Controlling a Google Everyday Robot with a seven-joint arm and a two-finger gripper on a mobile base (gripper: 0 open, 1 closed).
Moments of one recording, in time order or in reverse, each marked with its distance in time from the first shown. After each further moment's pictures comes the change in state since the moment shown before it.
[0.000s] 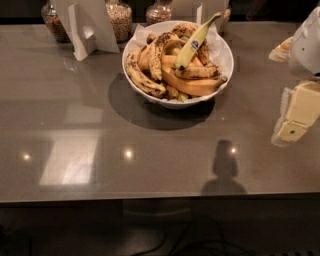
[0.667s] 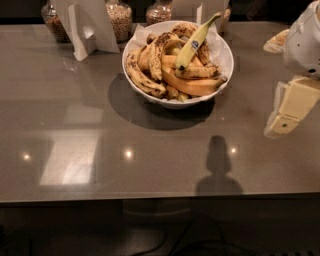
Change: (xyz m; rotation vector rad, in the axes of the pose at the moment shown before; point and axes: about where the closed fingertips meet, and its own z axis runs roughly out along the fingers) arm -0.013 -0.014 0.000 0.059 -0.045 -0.040
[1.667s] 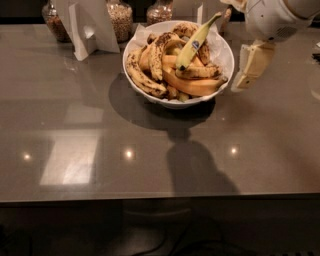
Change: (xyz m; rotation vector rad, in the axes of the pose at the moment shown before) arm -0.074 -0.093 0.012 0.227 -0.217 -0.344
